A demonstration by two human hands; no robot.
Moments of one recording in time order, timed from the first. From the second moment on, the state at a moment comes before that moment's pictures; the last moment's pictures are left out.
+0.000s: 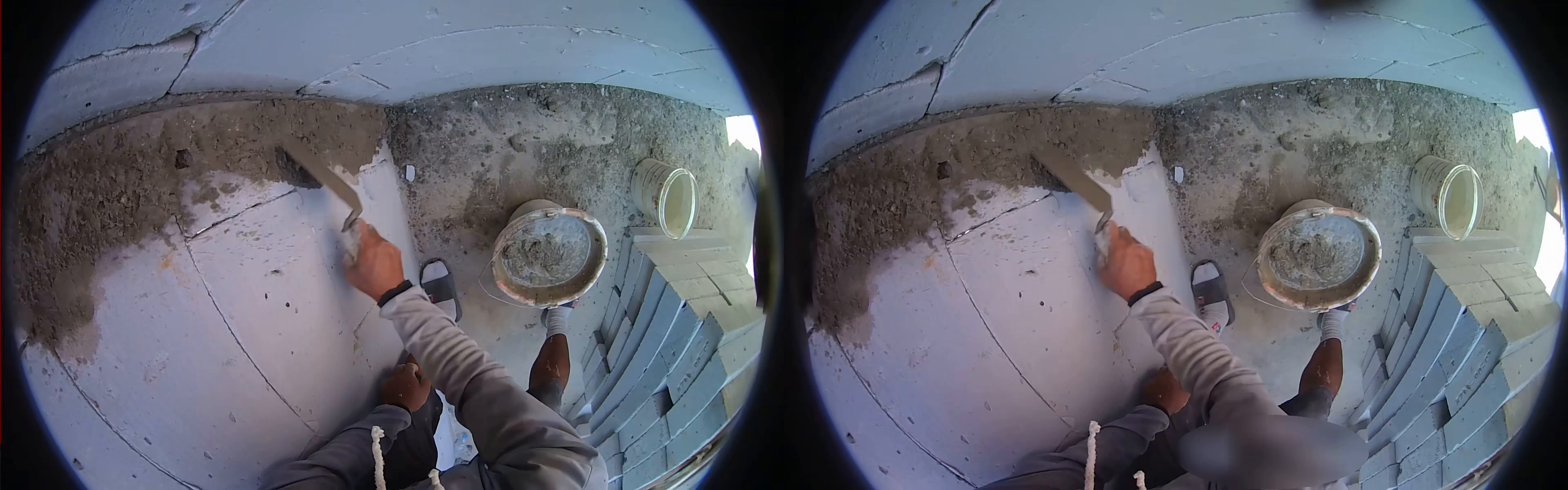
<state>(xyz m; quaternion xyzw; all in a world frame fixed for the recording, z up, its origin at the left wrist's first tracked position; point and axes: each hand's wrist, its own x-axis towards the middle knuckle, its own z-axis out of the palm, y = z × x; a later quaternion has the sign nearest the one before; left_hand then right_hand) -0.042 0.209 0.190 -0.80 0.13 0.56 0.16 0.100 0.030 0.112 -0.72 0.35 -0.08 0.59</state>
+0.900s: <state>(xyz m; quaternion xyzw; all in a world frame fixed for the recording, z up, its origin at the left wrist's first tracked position) -0.055 0.199 0.185 -0.85 0.14 0.50 0.10 0.124 -0.045 -0.148 -0.47 0.54 0.05 0.70</state>
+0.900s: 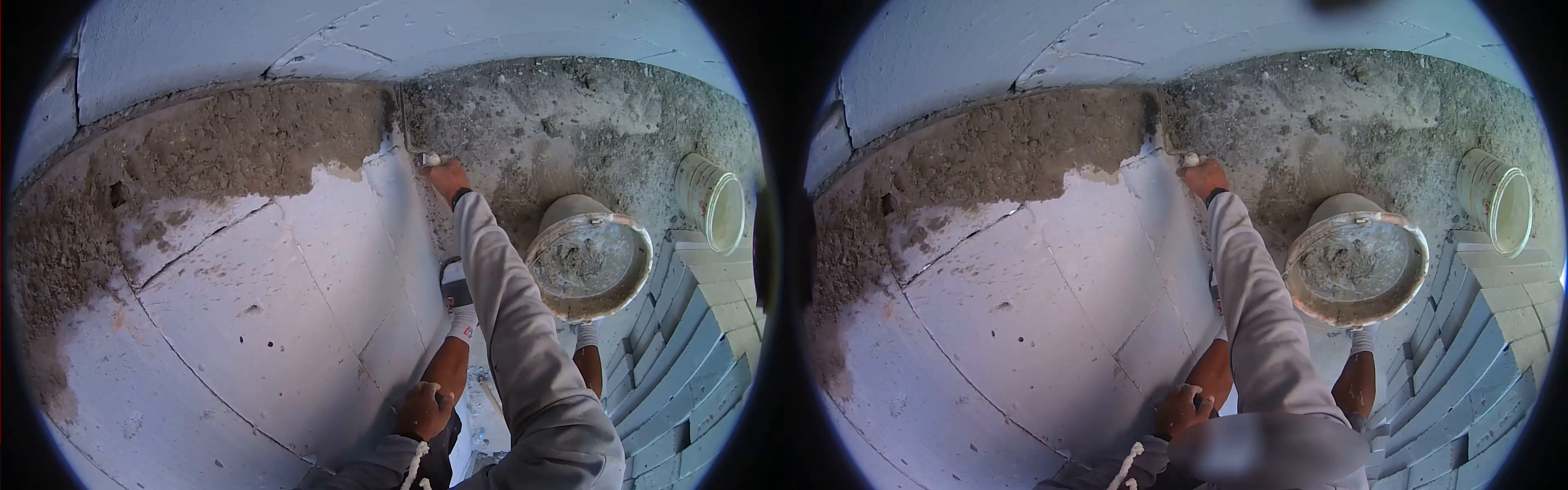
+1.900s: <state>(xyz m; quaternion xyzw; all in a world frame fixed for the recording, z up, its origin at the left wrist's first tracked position) -0.048 0.201 0.183 -0.84 0.14 0.51 0.14 0.094 0.000 -0.001 -0.41 0.44 0.00 0.80</state>
